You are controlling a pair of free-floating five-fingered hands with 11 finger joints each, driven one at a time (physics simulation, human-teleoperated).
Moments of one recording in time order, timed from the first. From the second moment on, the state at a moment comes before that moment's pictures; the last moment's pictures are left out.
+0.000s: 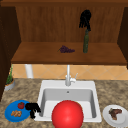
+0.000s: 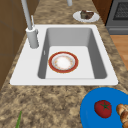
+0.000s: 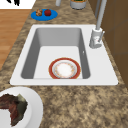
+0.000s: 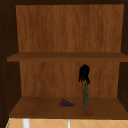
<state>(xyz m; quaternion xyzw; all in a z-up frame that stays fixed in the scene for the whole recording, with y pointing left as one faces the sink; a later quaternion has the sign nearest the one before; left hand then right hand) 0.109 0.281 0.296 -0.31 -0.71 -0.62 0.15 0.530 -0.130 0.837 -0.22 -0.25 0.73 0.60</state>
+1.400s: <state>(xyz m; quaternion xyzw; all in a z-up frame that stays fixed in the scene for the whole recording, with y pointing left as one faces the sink) 0.109 0.281 0.296 -0.31 -0.71 -0.62 0.15 0.595 -0.154 0.775 -0.19 -0.24 0.73 0.61</state>
